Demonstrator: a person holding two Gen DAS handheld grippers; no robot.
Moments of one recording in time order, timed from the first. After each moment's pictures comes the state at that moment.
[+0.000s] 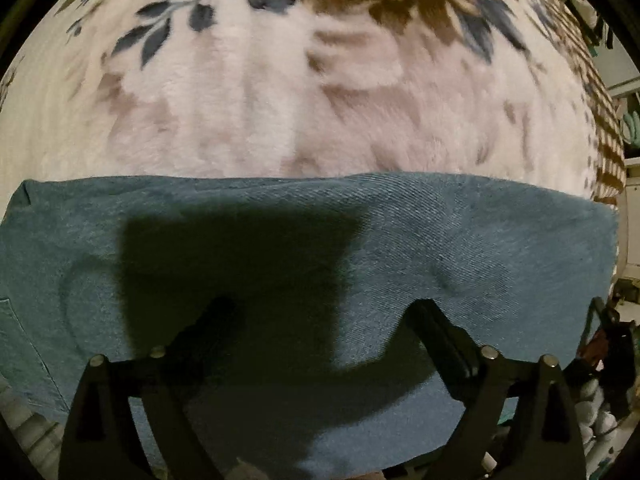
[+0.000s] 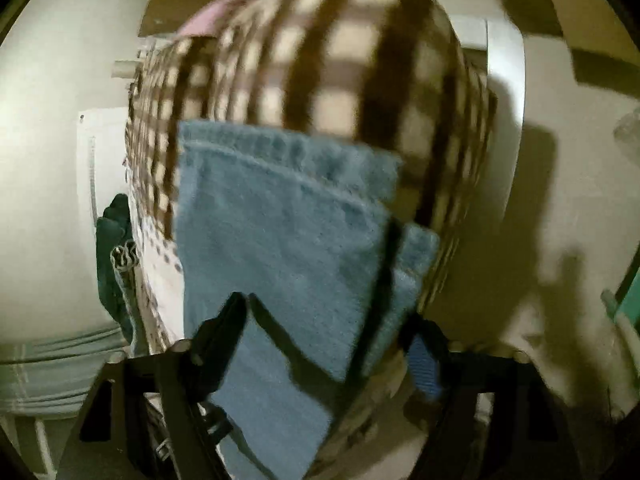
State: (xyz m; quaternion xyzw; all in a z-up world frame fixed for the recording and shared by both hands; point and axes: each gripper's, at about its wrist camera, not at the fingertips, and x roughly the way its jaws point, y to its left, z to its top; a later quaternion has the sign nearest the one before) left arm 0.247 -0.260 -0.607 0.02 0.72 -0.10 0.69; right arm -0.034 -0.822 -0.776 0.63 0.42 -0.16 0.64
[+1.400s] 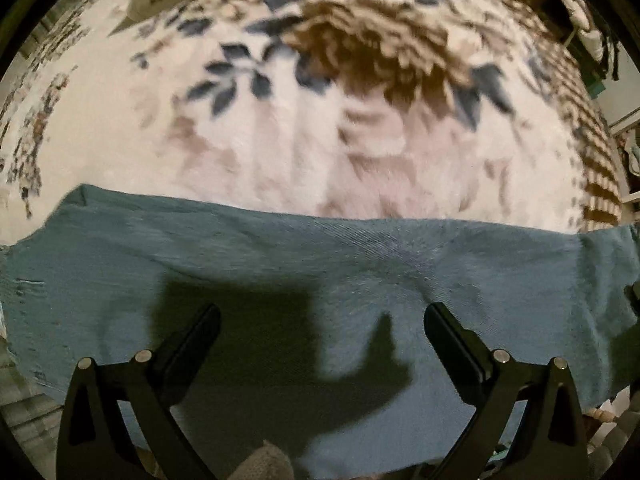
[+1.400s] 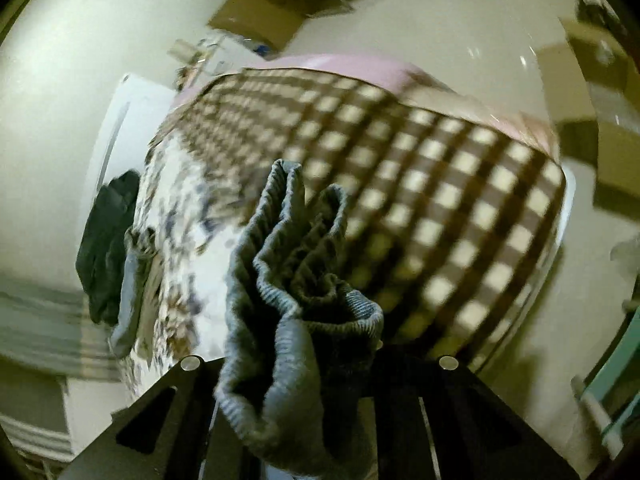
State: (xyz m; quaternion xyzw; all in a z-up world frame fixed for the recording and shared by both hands) left arm 0.205 -0.270 -0.563 0.02 0.66 -0.06 0.75; right arm 0.029 -0.752 -0.640 0.49 0.40 -0.17 0.75
